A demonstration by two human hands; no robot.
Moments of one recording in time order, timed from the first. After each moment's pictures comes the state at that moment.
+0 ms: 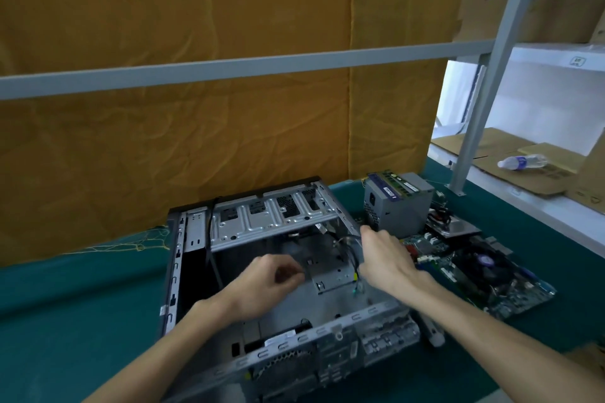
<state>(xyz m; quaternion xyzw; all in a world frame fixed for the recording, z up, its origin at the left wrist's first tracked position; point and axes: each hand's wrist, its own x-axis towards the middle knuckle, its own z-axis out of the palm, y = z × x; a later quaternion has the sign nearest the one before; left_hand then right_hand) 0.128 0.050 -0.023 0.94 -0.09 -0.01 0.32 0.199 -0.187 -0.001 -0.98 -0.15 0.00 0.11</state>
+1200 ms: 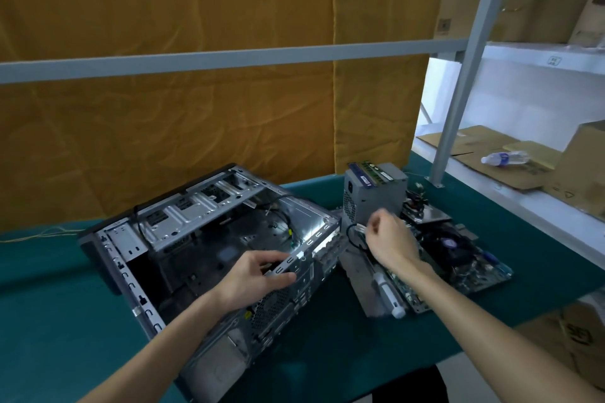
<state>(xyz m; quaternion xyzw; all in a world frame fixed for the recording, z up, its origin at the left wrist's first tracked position) 0.090 0.004 -0.030 0.85 -0.01 -0.04 0.53 0.225 -0.261 -0.037 -0.96 -0.06 -0.08 0.27</state>
